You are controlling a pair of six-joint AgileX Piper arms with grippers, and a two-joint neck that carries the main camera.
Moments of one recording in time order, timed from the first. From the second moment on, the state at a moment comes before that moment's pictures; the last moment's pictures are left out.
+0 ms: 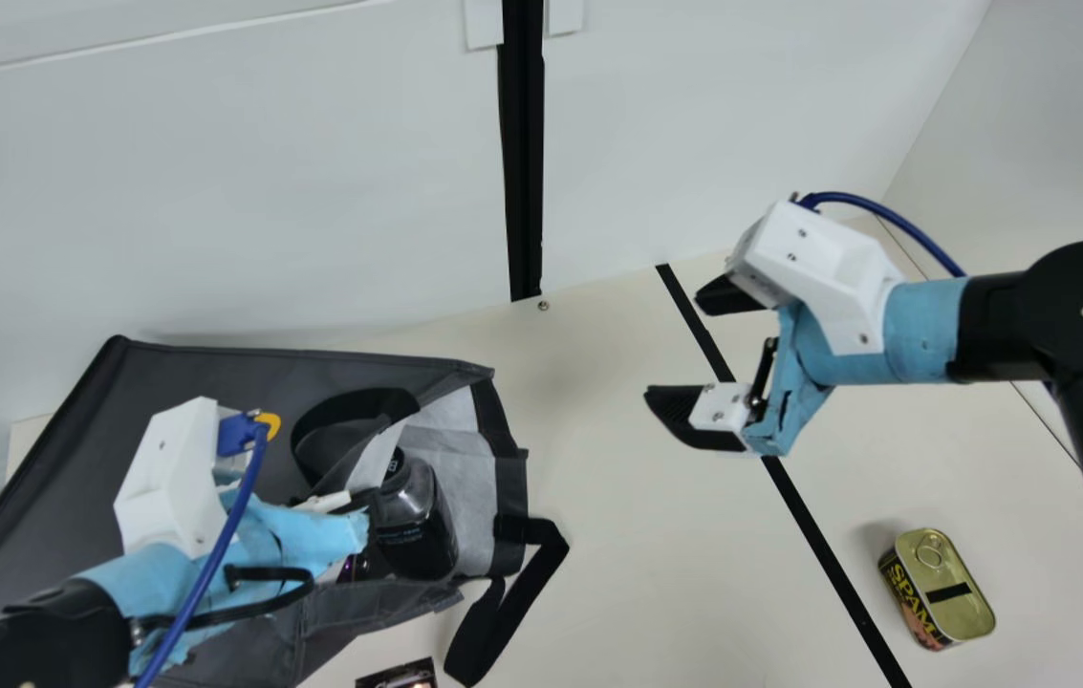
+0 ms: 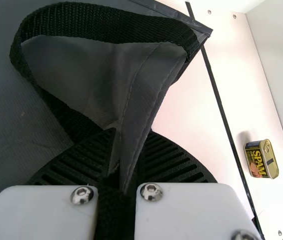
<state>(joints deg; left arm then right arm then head) -32.6 84.9 -71.0 -27.1 39.4 -8.8 -22.4 78.5 -79.7 42.7 70.0 -71.7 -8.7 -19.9</state>
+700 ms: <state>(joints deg) -32.6 84.9 -71.0 -27.1 39.4 -8.8 -30.5 68.7 -80.6 29.1 70.1 -58.2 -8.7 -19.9</state>
